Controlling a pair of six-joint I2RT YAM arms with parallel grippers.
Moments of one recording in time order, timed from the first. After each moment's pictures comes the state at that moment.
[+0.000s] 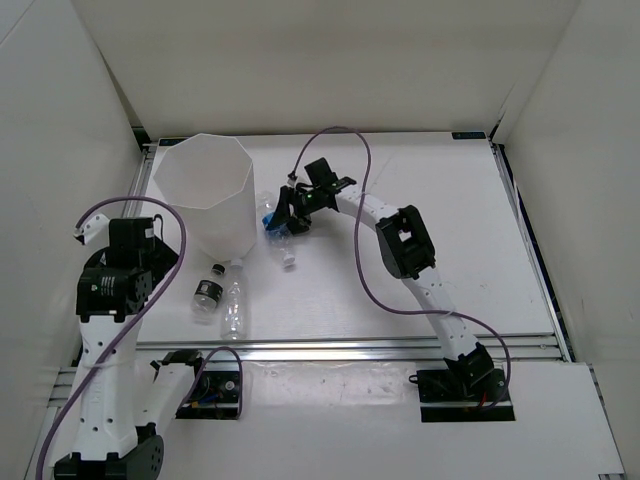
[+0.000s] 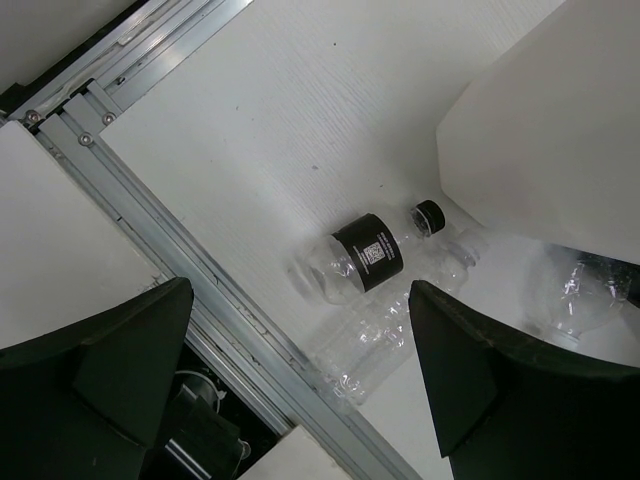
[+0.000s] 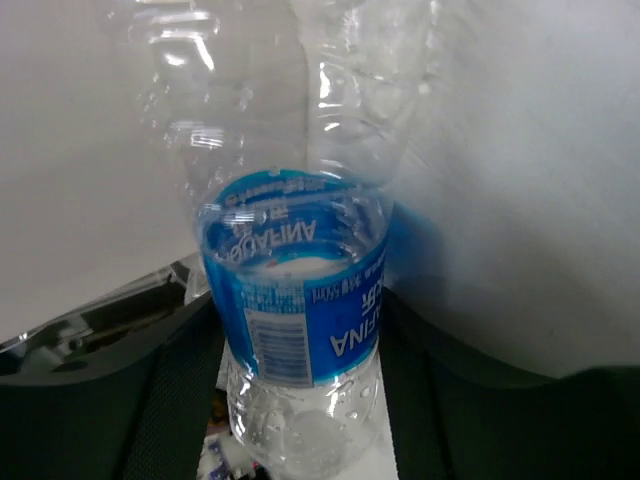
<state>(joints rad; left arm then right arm) -0.01 0.83 1.24 -1.31 -0.51 -0.73 0.62 2.66 2.25 -0.43 -0.88 0.70</state>
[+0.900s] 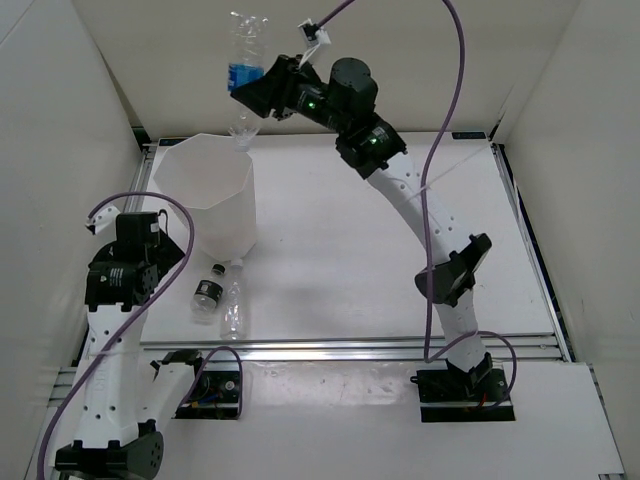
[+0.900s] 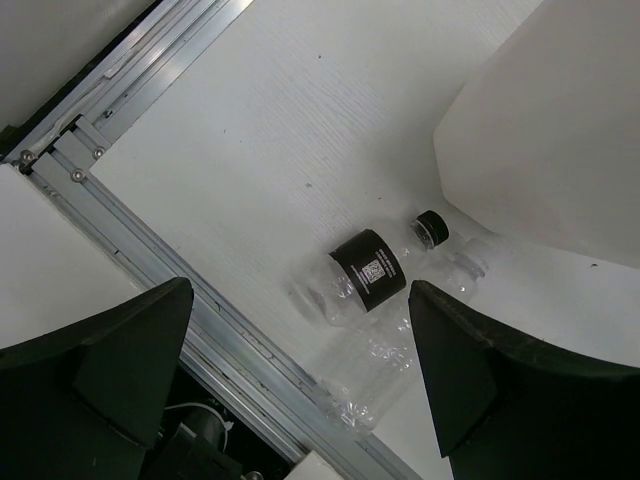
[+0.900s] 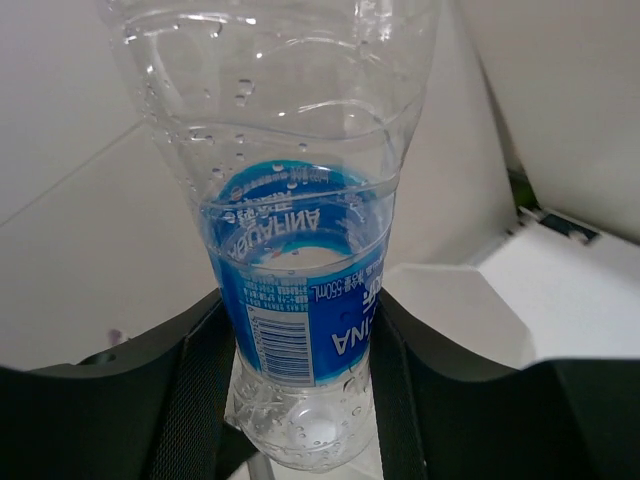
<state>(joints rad) -0.01 0.84 1.17 -1.19 -0.51 -0.64 0.75 2.11 2.54 -0.23 -0.34 0.62</state>
